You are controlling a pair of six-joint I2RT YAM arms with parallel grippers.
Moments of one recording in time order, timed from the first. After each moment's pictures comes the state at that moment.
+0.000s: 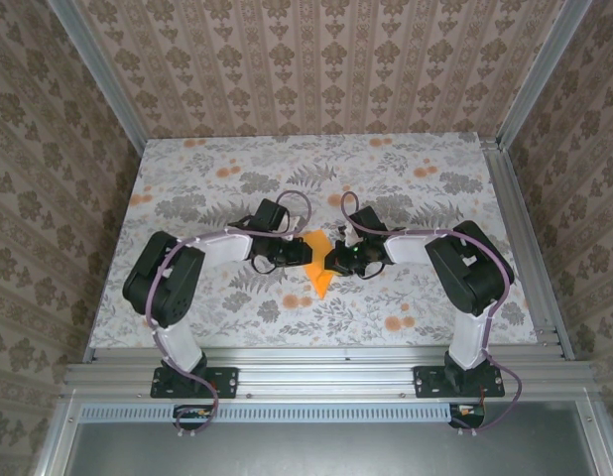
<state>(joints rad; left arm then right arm) -0.58 1.79 0.98 -0.23 0.54 -0.47 0.50 1.88 0.96 -0.09 -0.60 0.79</state>
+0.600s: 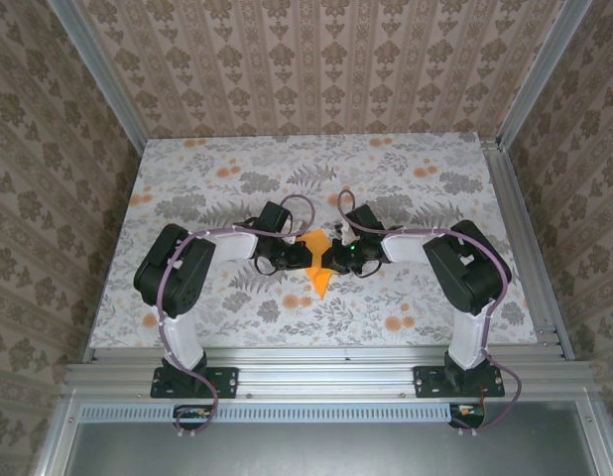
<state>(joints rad) -0.58 1.86 0.99 -0.23 0.55 -0.45 0.51 1.90 0.99 -0.10 -0.60 0.79</state>
